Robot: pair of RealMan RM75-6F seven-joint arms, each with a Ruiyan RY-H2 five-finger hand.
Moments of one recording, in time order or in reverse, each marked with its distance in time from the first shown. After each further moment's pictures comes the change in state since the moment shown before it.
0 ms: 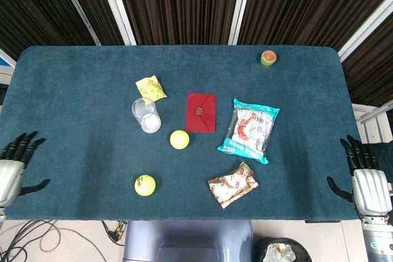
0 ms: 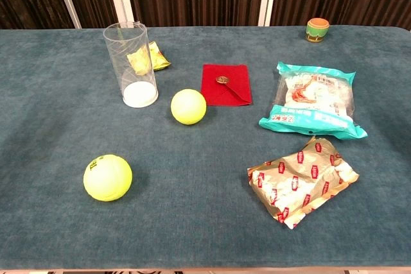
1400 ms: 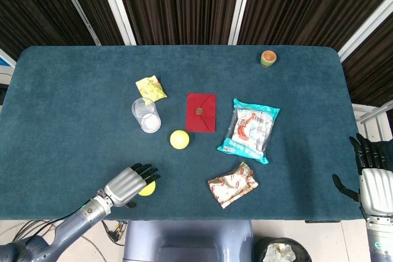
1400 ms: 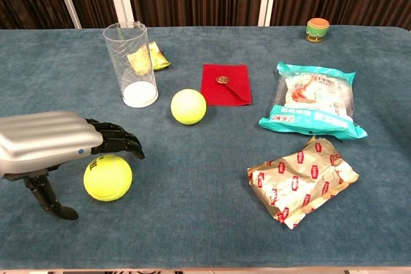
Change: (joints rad) left arm -0.424 -0.296 0.036 -0.139 -0.167 -0.630 0.537; right arm -0.014 0.003 0.023 -0.010 0.025 0.024 0.014
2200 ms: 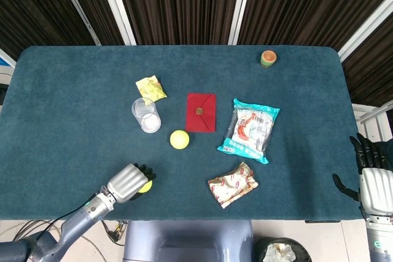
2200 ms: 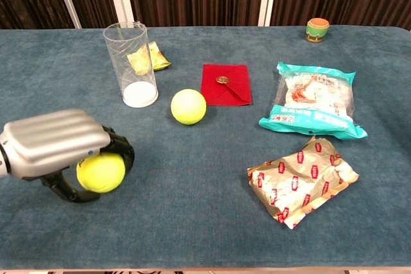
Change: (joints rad) left arm -0.002 -0.114 0.038 0.200 0.142 0.145 -0.079; right arm 0.001 -0.005 0.006 0.003 0.011 -0.006 0.000
